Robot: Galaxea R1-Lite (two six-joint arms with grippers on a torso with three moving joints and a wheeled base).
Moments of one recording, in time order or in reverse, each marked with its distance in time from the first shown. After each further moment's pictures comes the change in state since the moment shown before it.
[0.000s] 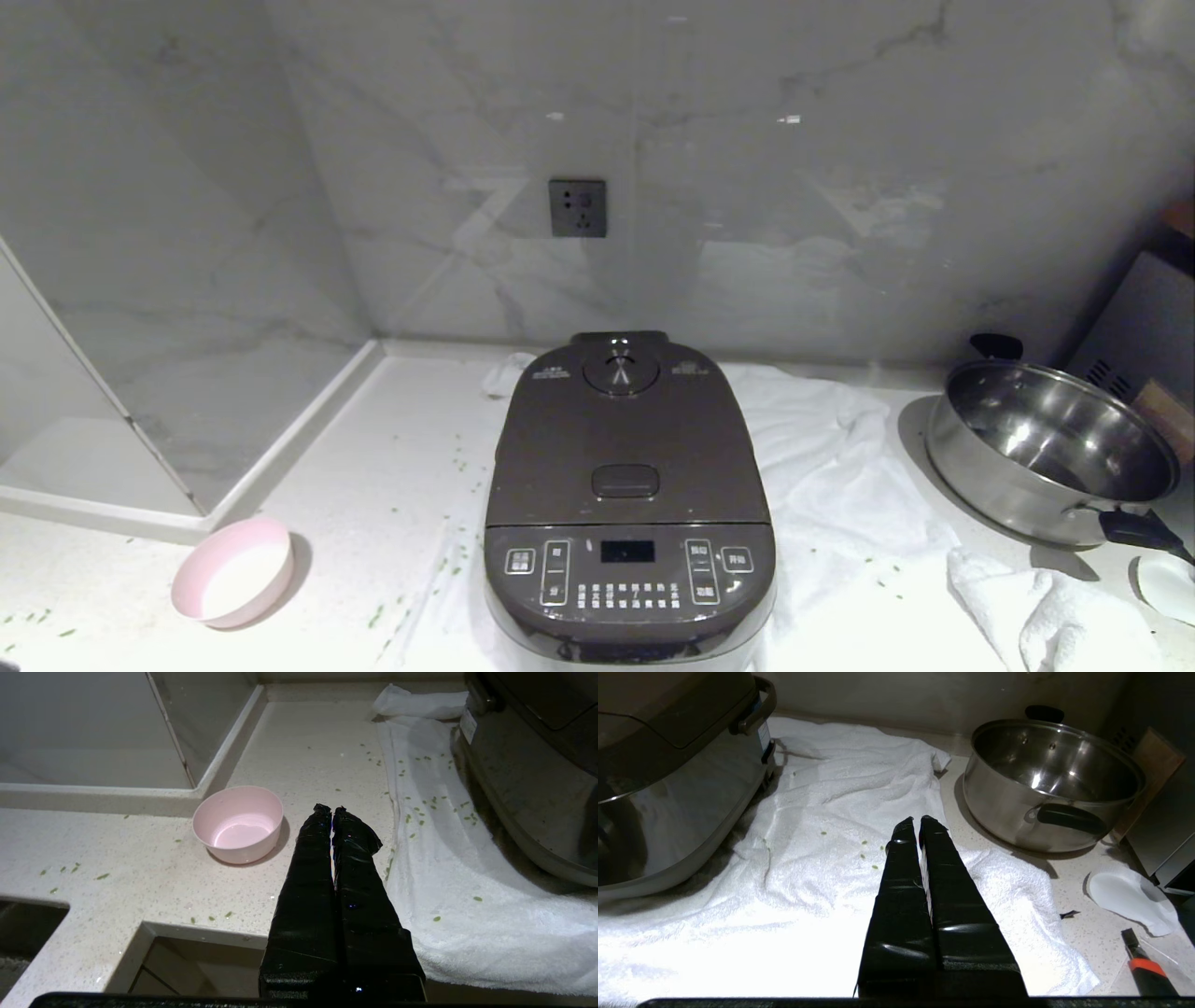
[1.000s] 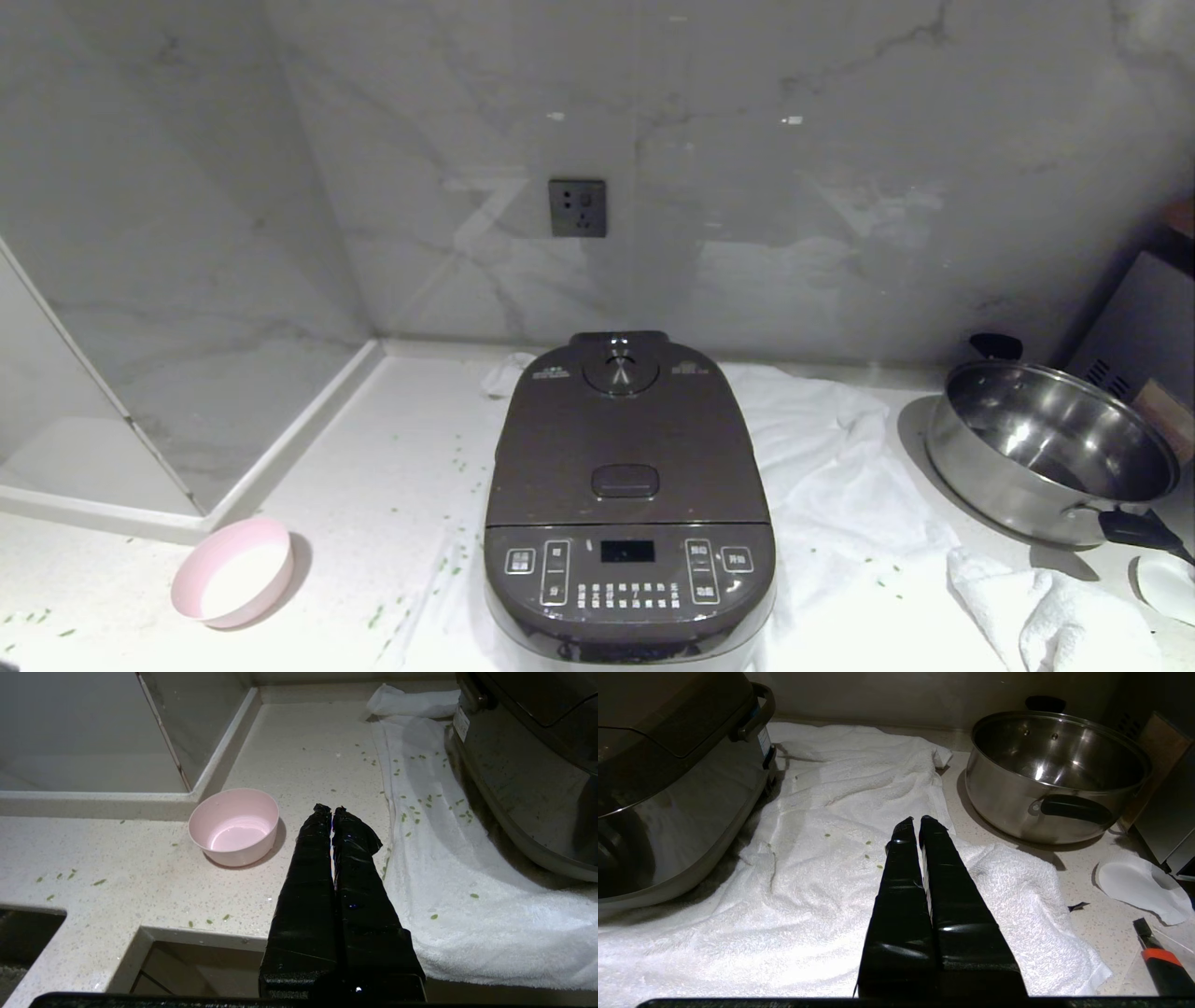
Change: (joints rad) left arm 0.000 0.000 -0.001 0.008 -0.033 0.012; right arm 0.003 -0.001 0.005 -0.001 -0.013 0.051
